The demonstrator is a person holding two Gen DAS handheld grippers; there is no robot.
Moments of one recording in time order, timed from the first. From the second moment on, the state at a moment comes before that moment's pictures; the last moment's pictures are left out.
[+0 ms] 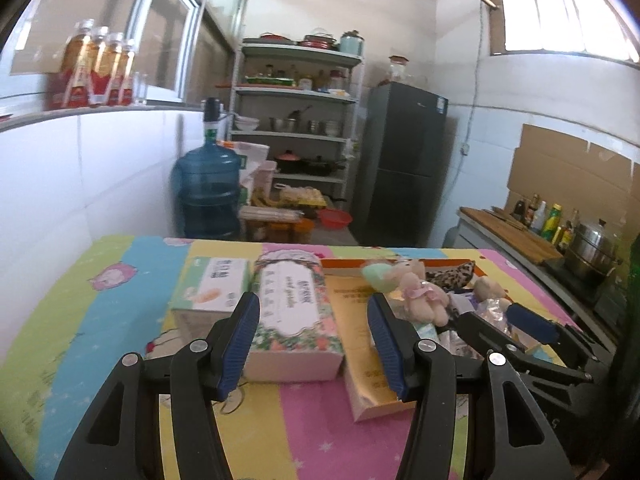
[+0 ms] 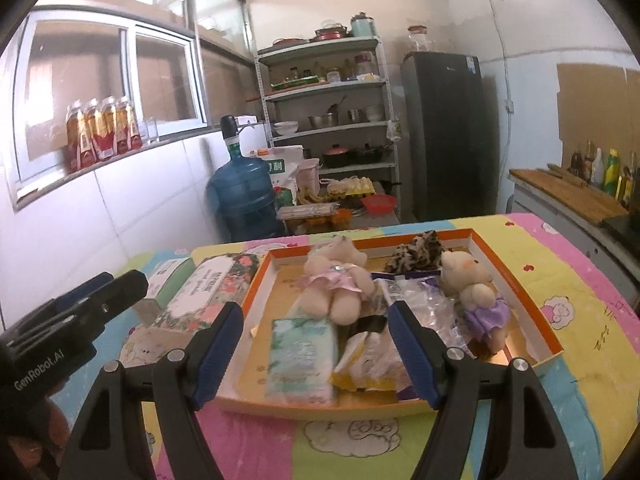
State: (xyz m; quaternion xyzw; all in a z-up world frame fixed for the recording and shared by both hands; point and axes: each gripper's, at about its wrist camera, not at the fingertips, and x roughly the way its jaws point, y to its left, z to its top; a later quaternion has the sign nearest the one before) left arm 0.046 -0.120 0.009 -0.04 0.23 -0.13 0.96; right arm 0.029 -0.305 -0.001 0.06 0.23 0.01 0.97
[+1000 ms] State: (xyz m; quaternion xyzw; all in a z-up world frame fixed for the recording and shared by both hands) left arm -0.055 -0.079 0.023 -0.01 0.19 -0.06 0.98; right arm -0.058 -0.244 0.023 0.00 0.18 -0.03 0.98
